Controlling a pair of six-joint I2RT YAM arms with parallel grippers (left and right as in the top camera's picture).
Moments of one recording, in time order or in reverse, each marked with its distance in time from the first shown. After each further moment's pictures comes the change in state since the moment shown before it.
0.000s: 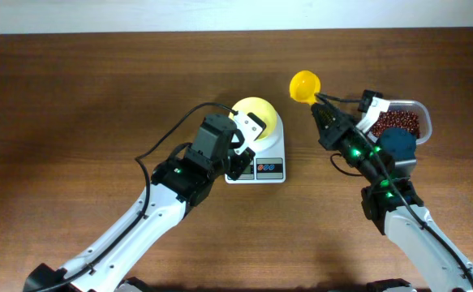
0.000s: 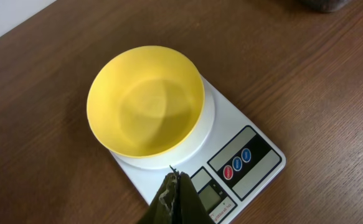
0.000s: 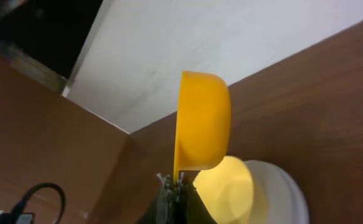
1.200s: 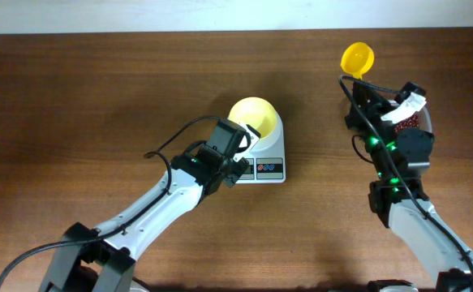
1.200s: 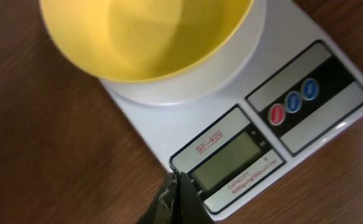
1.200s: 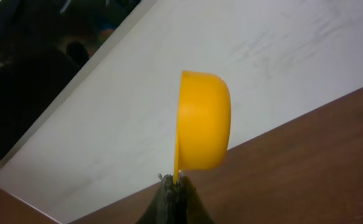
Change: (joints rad) left arm 0.000 0.178 -0.001 -0.091 -0.122 0.000; right arm -0.096 0.072 -0.001 0.229 0.307 -0.104
